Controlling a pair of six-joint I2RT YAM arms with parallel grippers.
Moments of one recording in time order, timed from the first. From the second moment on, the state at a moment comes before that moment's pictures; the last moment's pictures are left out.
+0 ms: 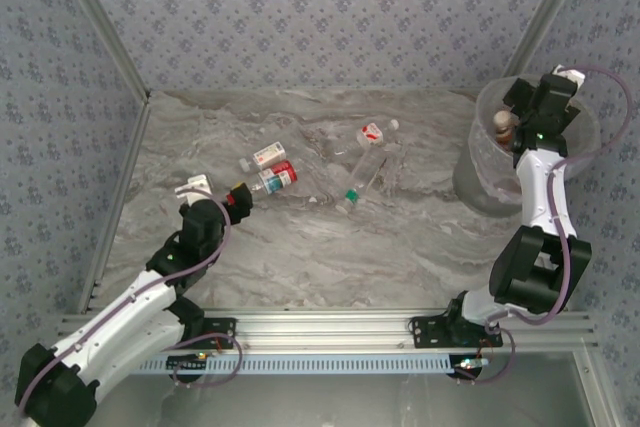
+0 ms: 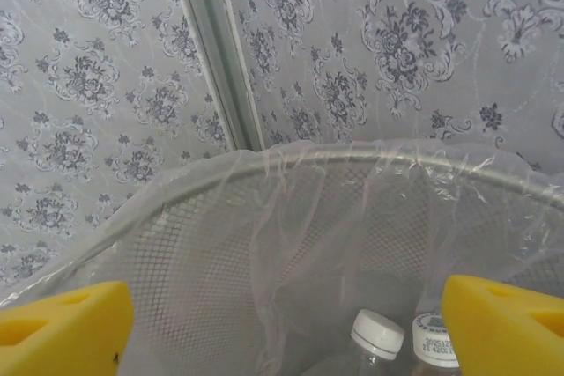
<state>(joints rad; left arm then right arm) -0.57 0.72 0.41 -0.12 -0.55 -0.59 -0.32 1.47 1.30 -0.15 0.22 0.20</state>
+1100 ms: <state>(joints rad) -0.34 1.08 0.65 -0.29 -0.22 -0.61 -0.34 1.36 1.41 -0.63 -0.23 0.37</state>
